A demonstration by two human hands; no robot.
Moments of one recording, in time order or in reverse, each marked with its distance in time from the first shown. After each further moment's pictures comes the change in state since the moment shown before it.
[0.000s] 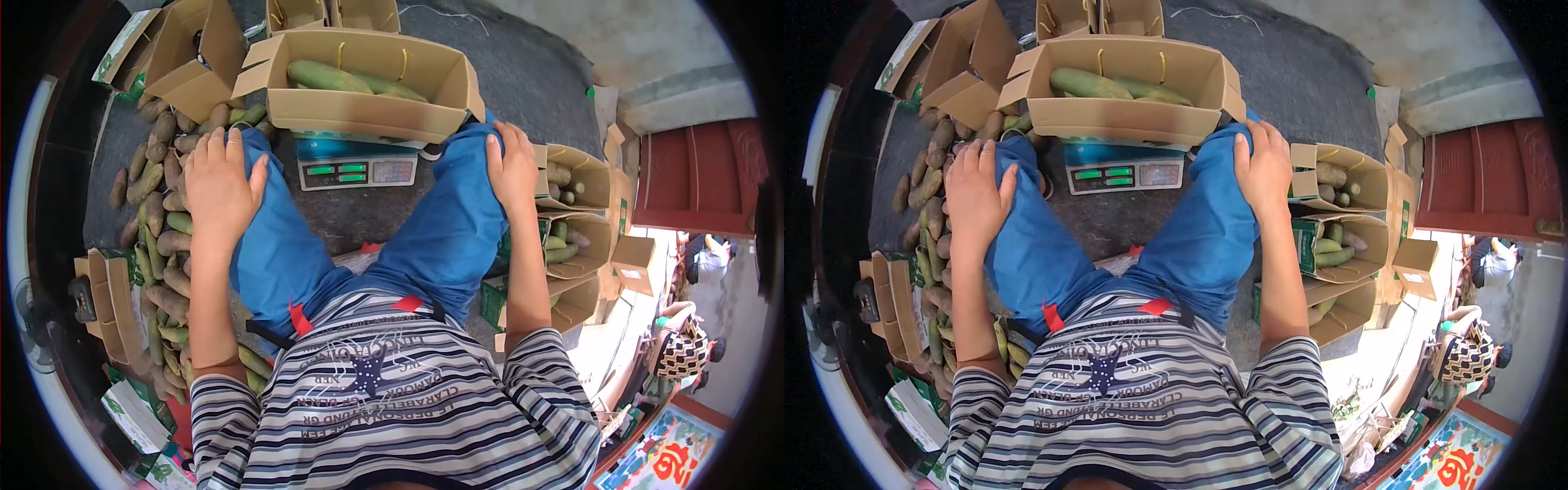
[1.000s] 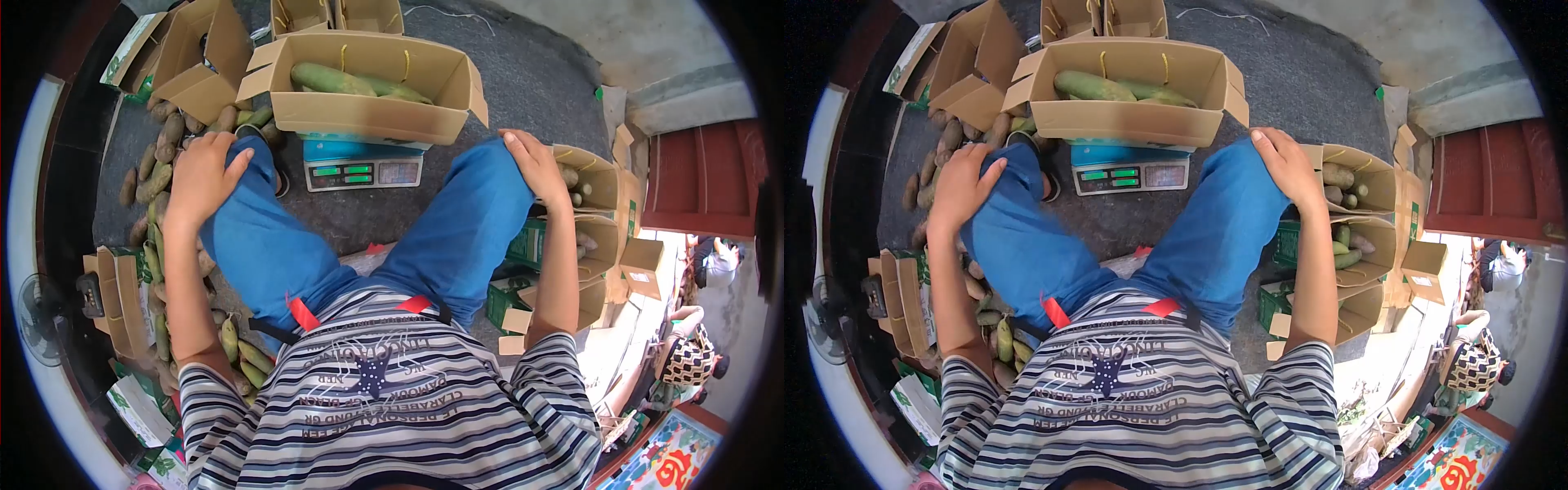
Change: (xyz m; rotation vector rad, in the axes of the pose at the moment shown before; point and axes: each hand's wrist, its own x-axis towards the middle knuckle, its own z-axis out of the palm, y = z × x) left_hand 0.025 -0.035 -0.009 -0.262 -0.269 0.016; right_hand 0.023 0.027 -0.039 0.361 -0.412 0.115
